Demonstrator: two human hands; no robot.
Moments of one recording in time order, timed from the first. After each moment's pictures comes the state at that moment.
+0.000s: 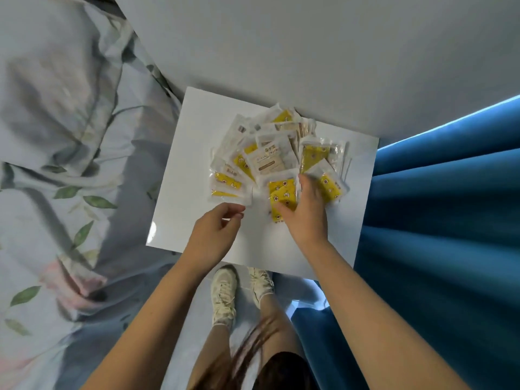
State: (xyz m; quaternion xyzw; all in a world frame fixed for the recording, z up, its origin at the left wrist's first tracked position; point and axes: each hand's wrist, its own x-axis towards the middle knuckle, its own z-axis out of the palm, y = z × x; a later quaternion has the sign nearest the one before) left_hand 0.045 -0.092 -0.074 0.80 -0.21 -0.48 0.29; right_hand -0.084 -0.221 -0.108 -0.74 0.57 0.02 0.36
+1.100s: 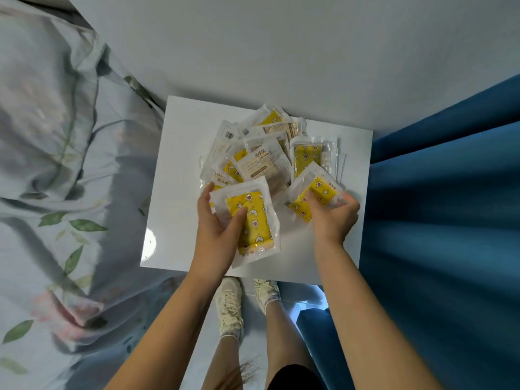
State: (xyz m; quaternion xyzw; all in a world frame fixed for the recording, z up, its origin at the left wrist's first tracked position) left_hand 0.031 -0.114 -0.073 0.69 -0.09 -0.47 0.54; right_hand -0.100 -0.234 -0.120 -0.39 0.80 -0.20 0.42
